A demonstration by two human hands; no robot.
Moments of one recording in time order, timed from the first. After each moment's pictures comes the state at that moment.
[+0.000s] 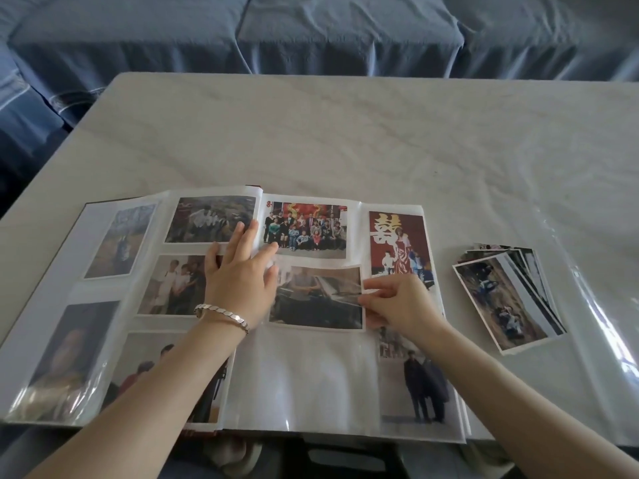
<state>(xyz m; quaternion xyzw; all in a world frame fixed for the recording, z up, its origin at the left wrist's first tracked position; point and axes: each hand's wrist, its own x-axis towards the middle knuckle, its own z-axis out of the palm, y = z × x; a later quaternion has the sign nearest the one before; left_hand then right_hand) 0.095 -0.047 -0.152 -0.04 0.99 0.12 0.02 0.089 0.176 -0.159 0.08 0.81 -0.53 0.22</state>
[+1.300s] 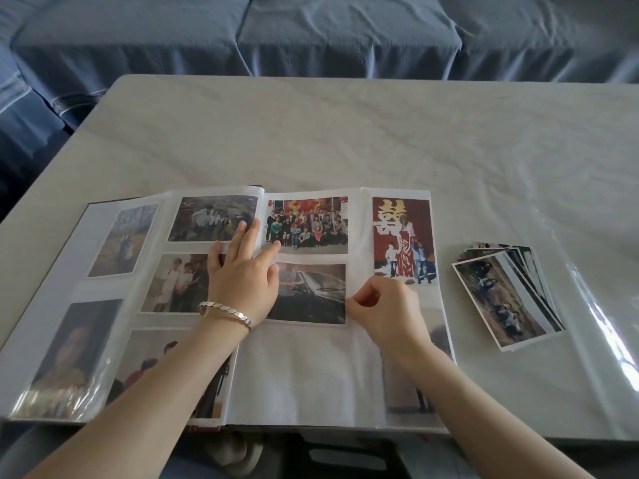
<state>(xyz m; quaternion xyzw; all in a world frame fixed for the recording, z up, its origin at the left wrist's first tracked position) 0.096 -0.049 -0.159 -0.03 0.99 0.11 -0.01 0.112 0.152 -0.156 0.04 0.89 -0.45 0.09</state>
